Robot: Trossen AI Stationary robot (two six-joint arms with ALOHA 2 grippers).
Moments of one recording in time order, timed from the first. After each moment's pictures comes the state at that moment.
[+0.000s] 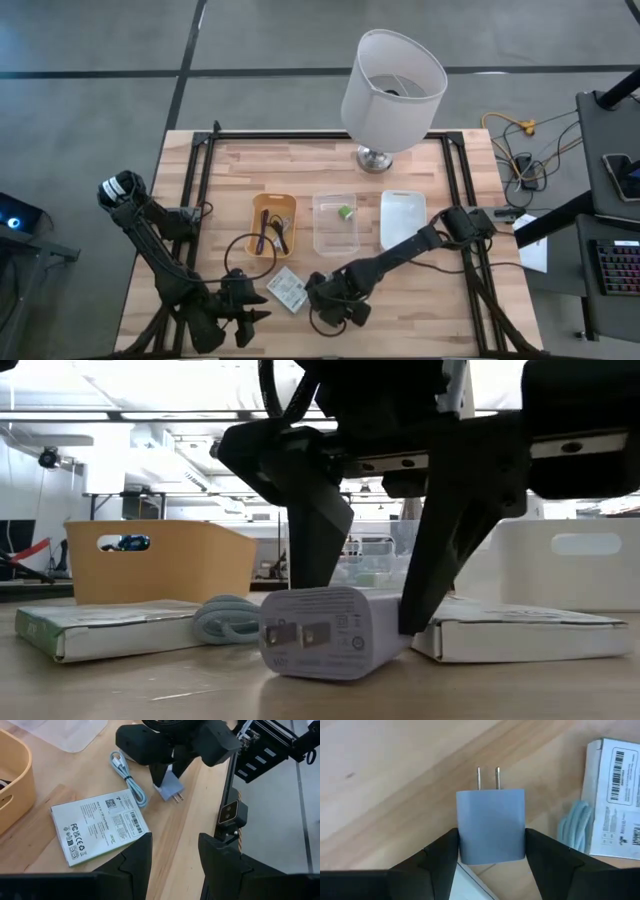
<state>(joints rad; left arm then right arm) -0.94 1.47 1.07 -0.51 -0.66 -1.30 0.43 2.24 1.70 -0.65 -0.13 -0.53</state>
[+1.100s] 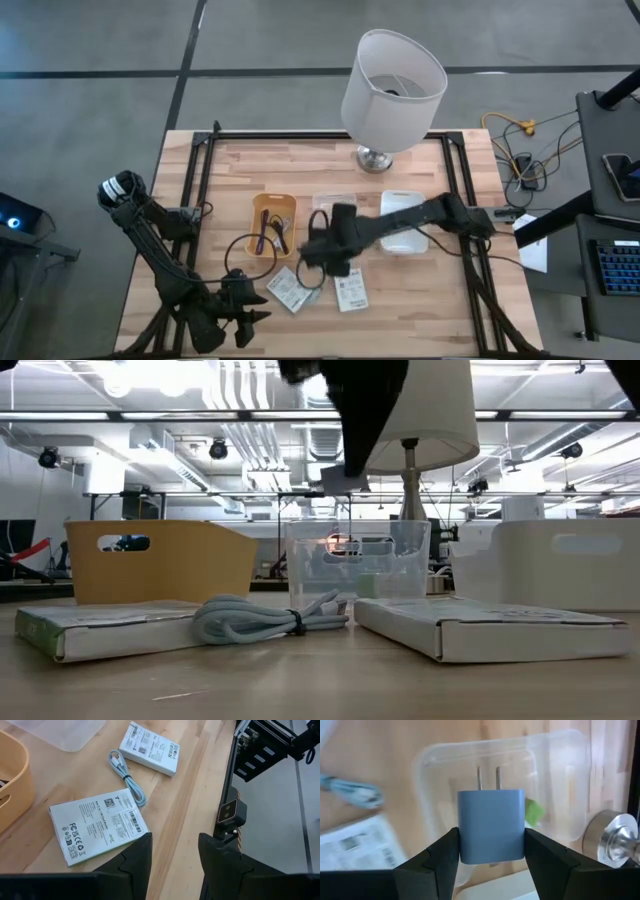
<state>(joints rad) -0.94 1.47 1.07 -0.50 -0.66 -1.30 0.26 2.22 2.16 -1.47 0.37 0.39</state>
